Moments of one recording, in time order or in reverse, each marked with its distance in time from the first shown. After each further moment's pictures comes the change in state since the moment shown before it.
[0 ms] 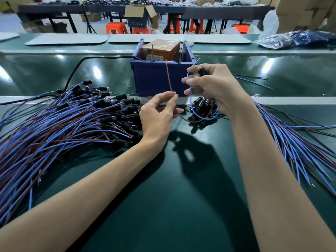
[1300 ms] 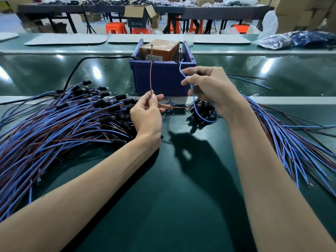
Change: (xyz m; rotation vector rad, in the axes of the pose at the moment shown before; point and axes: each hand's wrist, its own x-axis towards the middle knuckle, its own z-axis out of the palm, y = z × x) left_hand 0.019 -0.013 -0.005 -0.071 0.281 -0.071; right_hand 0.004 0.008 0.000 -0.022 -0.022 0.007
